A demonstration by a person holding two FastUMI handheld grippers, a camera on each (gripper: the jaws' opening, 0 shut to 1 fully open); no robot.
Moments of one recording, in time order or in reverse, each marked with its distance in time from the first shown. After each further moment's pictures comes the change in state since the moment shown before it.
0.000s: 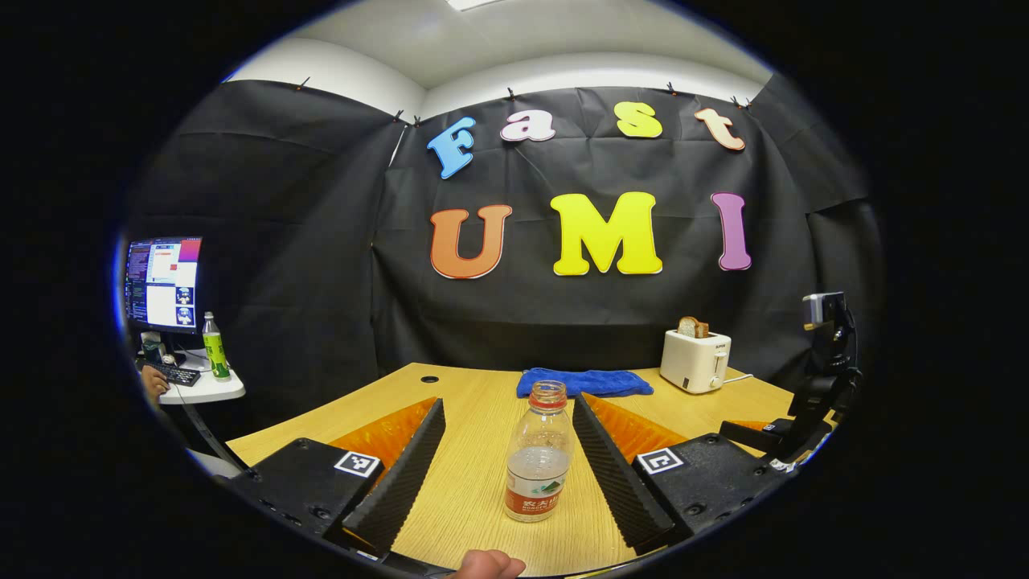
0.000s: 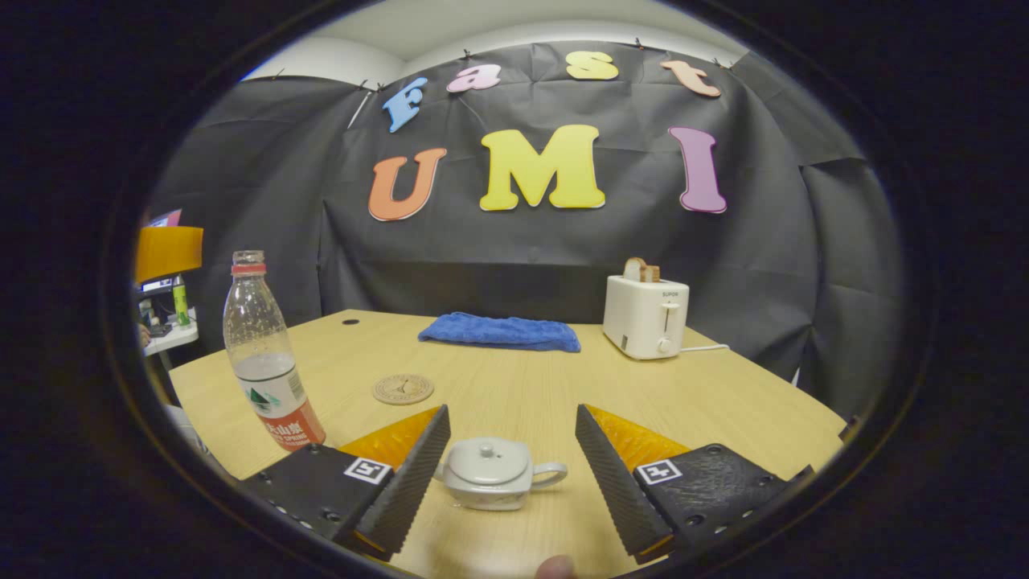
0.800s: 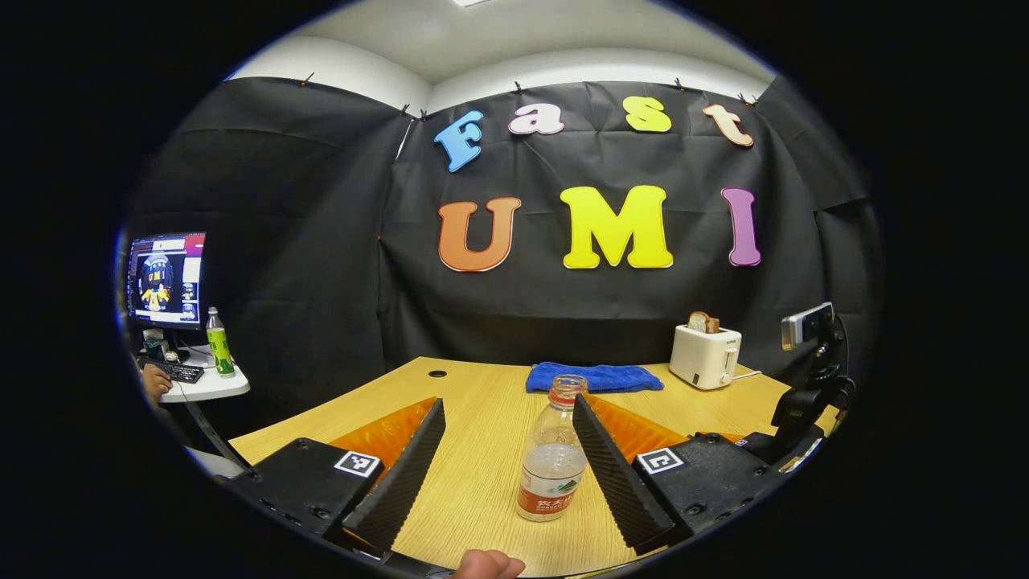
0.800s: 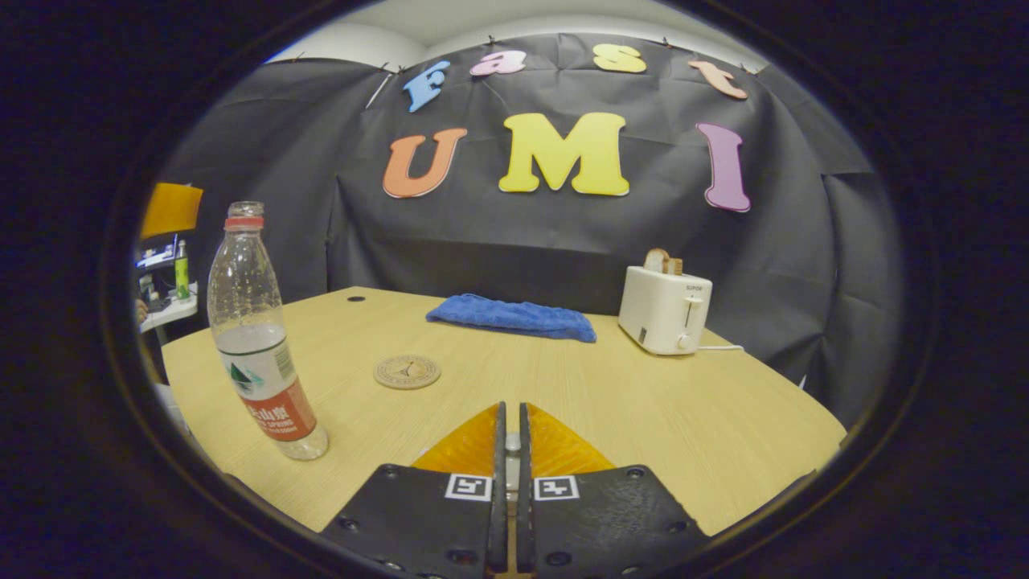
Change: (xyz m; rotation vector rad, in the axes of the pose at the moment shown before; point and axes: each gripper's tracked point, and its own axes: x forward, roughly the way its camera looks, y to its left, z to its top) left arm 0.008 0.011 -0.009 -0.007 0.030 0.023; right arm 0.019 0.011 -0.014 -0.063 0.036 0.029
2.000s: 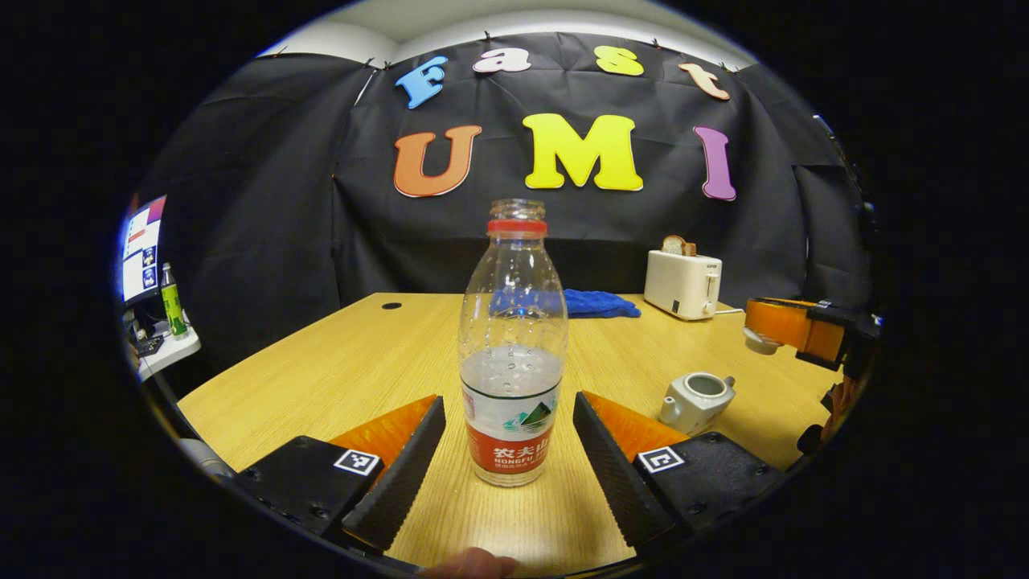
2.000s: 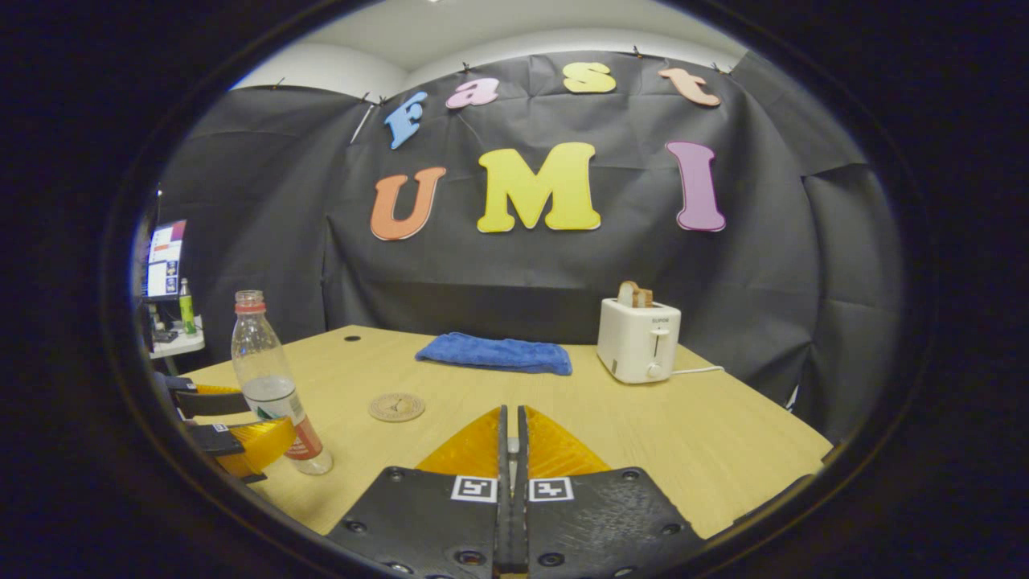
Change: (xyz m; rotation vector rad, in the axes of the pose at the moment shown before) left arm 0.032 -0.035 -0.123 0.021 0.223 -0.126; right arm -0.038 -0.051 0.048 0.057 -0.092 -0.005
